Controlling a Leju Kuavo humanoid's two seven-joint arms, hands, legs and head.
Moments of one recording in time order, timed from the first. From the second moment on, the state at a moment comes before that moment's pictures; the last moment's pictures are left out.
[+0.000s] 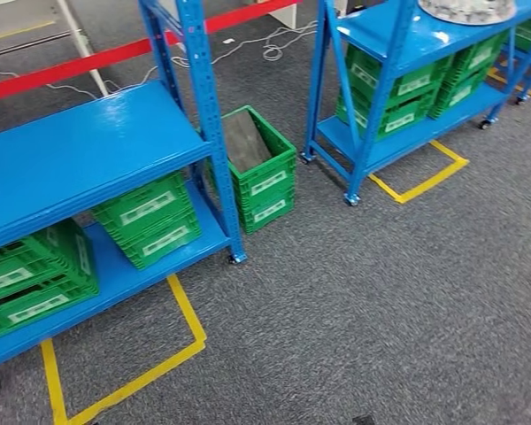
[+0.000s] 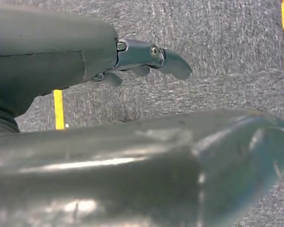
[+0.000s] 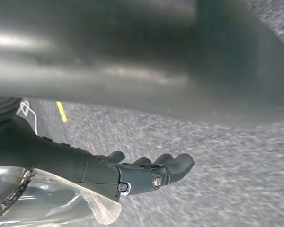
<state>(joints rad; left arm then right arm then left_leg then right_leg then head) -0.06 -0.17 0.98 -0.22 -0.57 0.26 -0.45 -0.06 0.19 -0.80 -0.20 1.05 -0.41 -0.31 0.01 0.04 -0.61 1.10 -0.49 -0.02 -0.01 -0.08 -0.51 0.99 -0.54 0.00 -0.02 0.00</state>
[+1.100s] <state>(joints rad) -0.08 -0.19 1.01 -0.22 -0.55 0.26 -0.43 -0.06 0.17 -0.85 -0.20 1.04 -0.25 -0.24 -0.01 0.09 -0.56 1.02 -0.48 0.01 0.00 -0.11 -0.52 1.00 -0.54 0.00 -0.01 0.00</state>
